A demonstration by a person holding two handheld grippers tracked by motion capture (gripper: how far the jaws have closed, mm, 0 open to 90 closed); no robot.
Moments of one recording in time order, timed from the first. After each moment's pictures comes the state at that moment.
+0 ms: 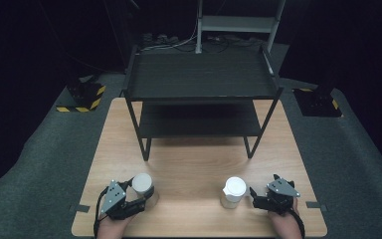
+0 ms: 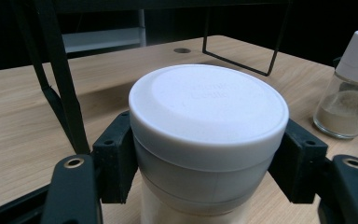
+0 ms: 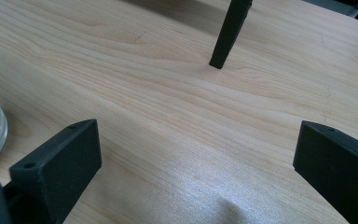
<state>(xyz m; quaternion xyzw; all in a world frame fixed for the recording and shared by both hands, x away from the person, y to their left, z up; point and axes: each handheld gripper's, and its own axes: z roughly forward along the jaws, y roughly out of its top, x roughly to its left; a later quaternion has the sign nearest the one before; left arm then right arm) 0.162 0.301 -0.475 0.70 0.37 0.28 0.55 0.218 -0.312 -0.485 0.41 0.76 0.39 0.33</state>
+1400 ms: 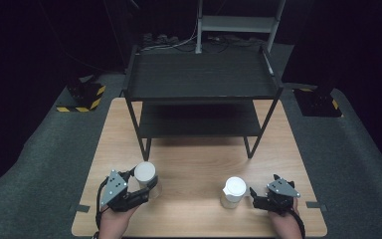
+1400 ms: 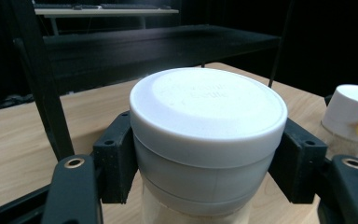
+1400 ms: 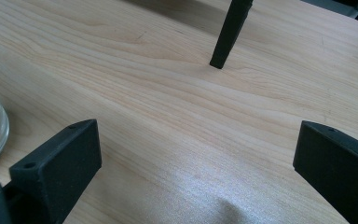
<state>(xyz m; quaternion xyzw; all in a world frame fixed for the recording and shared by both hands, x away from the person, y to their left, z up) 0.168 0.283 -0.433 0.68 0.35 0.29 0.57 0.218 -0.312 -0.485 0.41 0.76 0.39 0.33</state>
